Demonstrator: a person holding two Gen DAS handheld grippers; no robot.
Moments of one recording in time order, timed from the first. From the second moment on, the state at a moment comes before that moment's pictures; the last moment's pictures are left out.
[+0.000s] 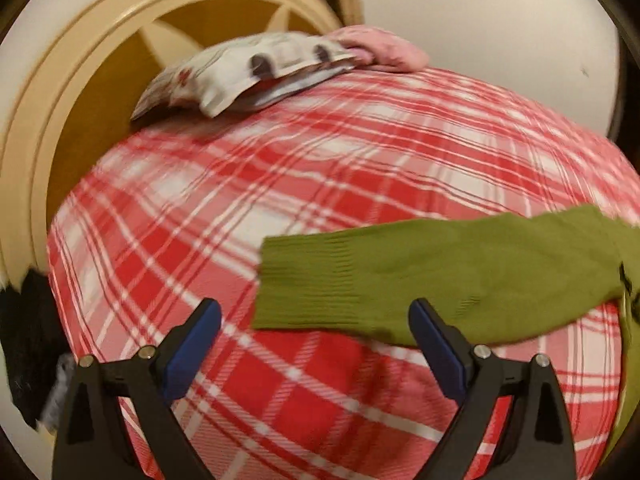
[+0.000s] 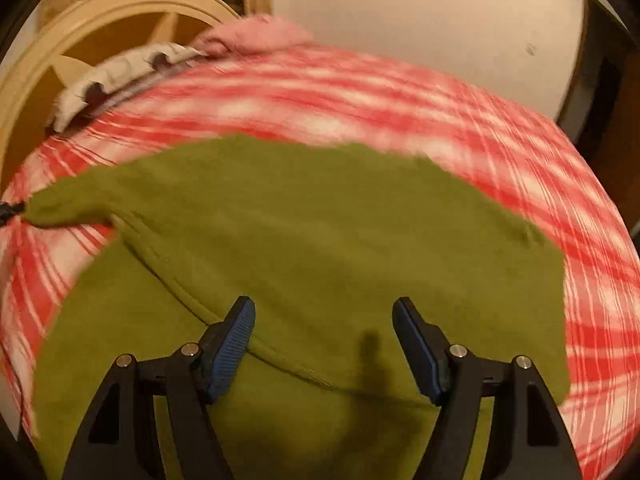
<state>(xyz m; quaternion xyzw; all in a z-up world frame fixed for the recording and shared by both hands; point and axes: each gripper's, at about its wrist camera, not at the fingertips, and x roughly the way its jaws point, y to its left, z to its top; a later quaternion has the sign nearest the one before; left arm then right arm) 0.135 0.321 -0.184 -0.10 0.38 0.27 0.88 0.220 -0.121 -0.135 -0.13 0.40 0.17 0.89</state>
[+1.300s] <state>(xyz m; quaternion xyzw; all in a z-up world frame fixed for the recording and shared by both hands) 0.140 0.324 -0.135 -0.15 0.31 0.20 0.92 0.121 -0.103 -0.134 -0.09 0.37 0.23 0.90</state>
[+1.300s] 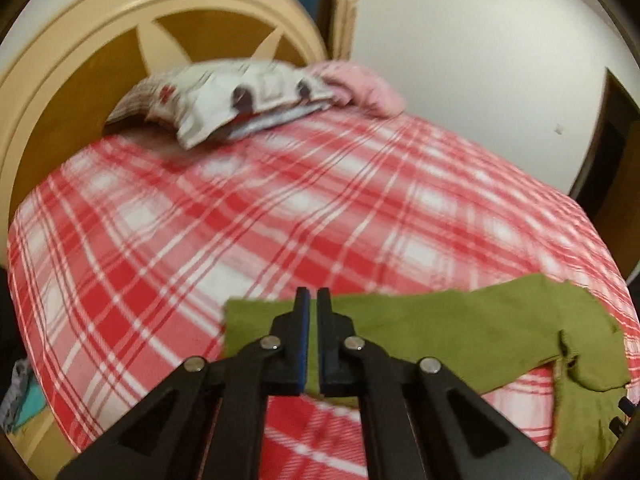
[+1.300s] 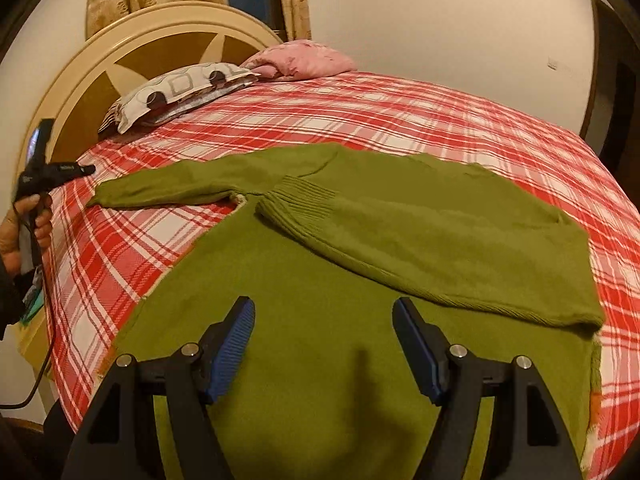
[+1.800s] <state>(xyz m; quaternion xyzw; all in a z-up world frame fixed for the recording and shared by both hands) 0.115 0.351 -0.149 -0.17 0.31 0.26 0.90 0.107 -0.140 -0.129 -0.03 0.36 0.20 0.91</state>
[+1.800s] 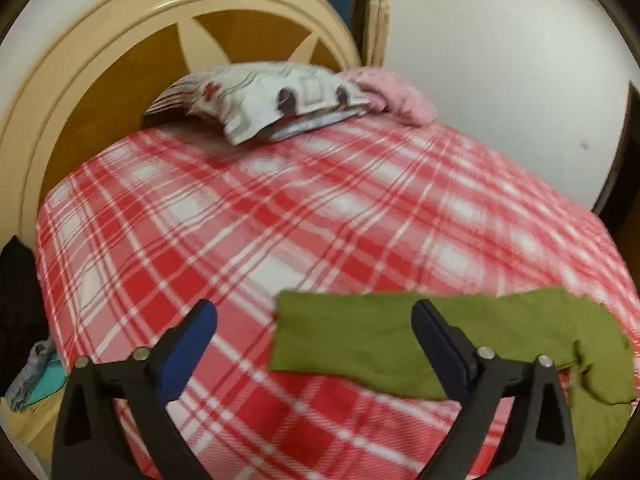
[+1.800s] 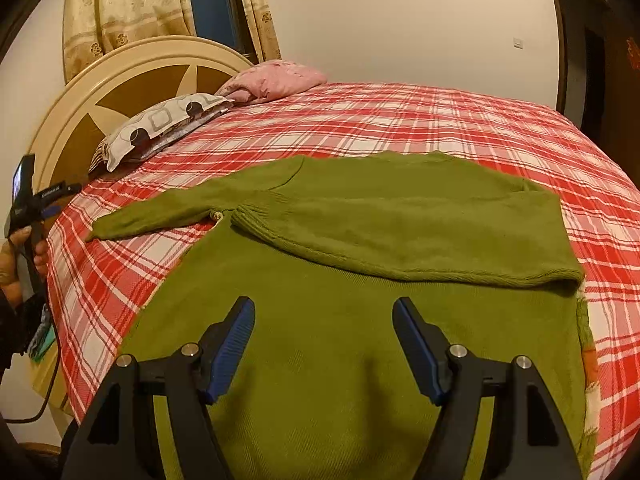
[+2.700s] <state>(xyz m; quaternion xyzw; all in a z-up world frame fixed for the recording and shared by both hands) 0.153 0.273 -0.097 -0.17 0.27 0.13 0.94 0.095 -0.133 -0.126 -0.05 0.34 0.21 0.92</state>
